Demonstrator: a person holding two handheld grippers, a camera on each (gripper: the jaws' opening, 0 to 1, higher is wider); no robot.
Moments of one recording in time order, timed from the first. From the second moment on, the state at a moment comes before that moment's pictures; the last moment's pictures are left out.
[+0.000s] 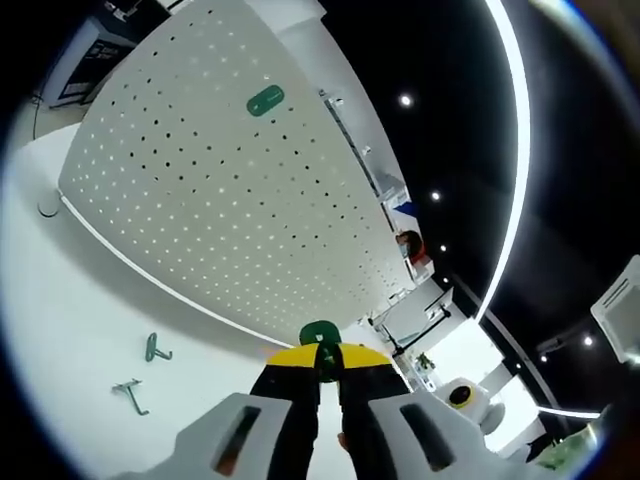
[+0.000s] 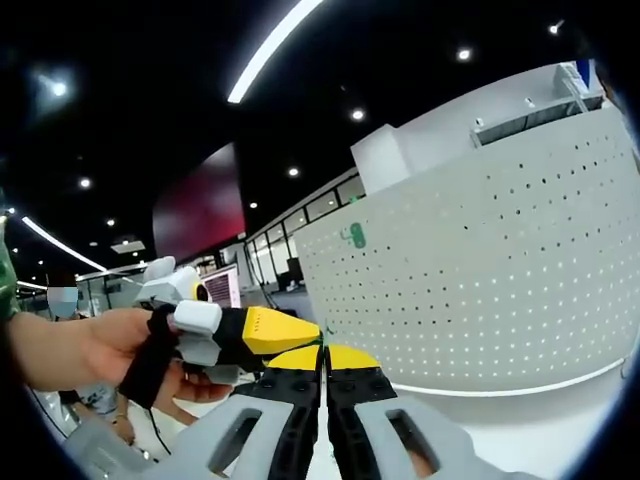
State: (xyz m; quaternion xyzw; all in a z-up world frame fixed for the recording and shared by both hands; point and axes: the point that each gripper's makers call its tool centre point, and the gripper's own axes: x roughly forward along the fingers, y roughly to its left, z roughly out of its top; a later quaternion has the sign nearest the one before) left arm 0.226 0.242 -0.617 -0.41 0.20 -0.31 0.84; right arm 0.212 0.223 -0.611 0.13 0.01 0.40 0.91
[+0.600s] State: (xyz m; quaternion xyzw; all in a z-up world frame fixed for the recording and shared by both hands) left arm 0.227 0.245 -0.615 -0.36 0.19 -0.31 0.86; right arm 0.210 0.227 -0.613 0.11 0.01 0.40 0.91
